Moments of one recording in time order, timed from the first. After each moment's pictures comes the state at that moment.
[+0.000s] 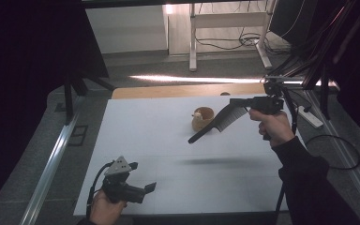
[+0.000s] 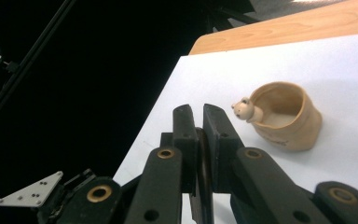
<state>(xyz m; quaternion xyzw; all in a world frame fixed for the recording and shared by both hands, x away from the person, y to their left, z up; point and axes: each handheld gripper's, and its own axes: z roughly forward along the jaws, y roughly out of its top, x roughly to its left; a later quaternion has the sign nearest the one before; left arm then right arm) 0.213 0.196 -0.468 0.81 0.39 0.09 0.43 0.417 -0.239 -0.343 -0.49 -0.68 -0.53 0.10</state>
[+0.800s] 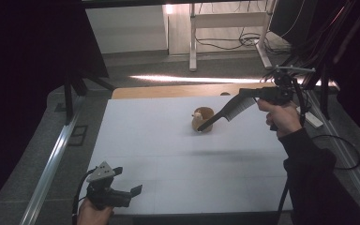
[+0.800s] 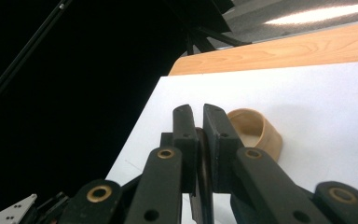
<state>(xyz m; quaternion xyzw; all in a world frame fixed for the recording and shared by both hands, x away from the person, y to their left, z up) 0.194 0.227 -0.472 0.78 0.44 0.10 0.43 0.433 -0.258 -0.325 -0.51 -0.67 -0.53 0.06</state>
